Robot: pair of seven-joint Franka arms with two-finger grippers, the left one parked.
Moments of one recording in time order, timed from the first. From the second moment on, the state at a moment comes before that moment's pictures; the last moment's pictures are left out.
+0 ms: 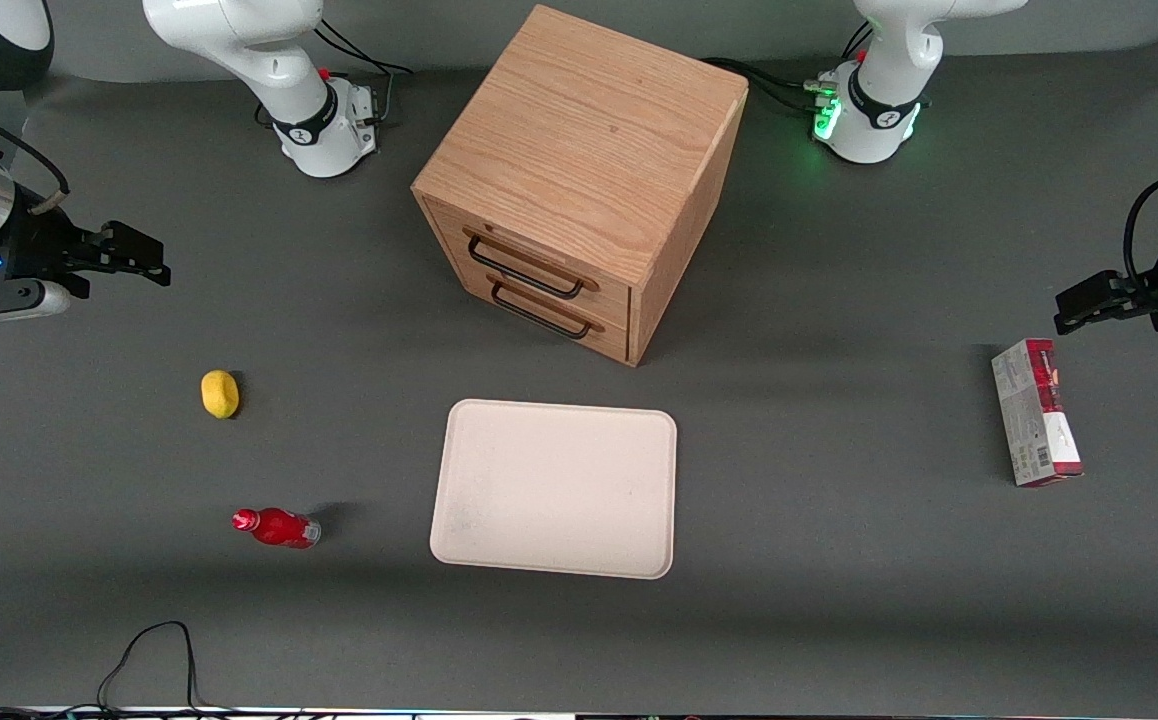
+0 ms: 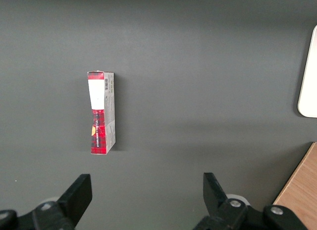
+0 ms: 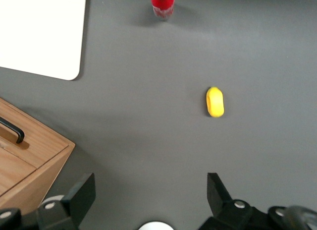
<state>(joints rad) 0.11 -0.04 -0.08 -1.66 0.01 1.52 -0.07</state>
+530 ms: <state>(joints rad) 0.08 -0.04 -0.08 -1.62 0.01 1.45 -0.13</state>
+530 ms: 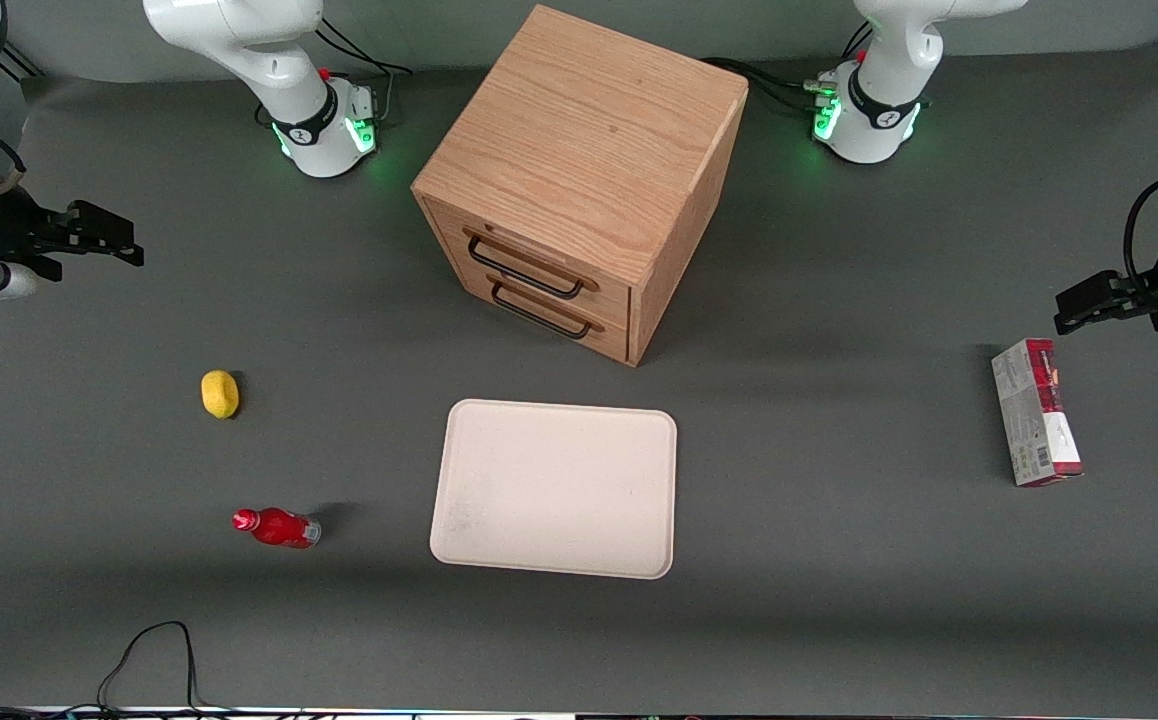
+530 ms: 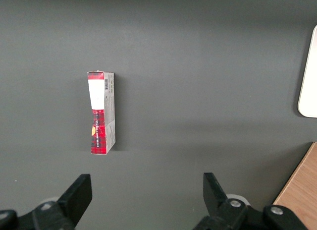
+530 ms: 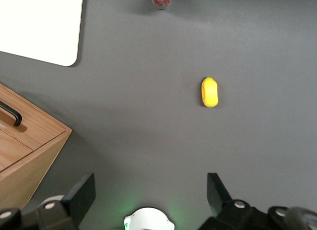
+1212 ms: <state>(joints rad) 0.08 0.01 -0.08 -1.56 0.01 1.44 -0.13</state>
